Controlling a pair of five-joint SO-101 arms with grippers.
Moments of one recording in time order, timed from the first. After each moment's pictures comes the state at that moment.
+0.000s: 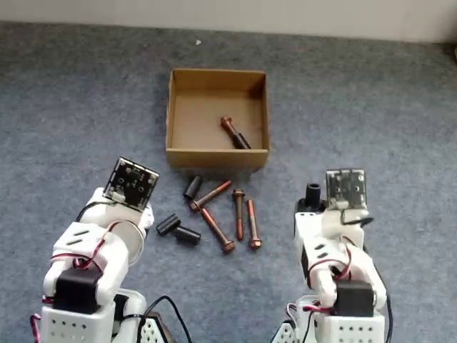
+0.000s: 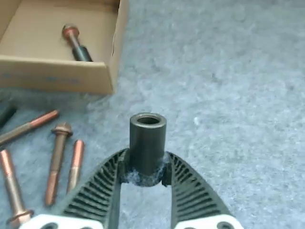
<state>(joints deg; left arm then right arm) 2.5 -84.8 63.3 68.8 -13.5 -4.9 -90.6 73.5 61.4 7.4</state>
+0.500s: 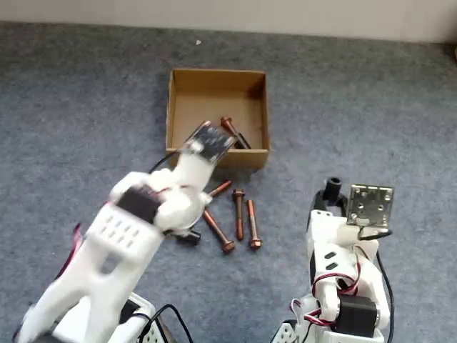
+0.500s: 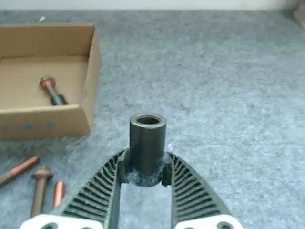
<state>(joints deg) 22.2 -34.2 39.3 69.8 -1.6 1.8 -102.5 76.2 60.0 4.8</state>
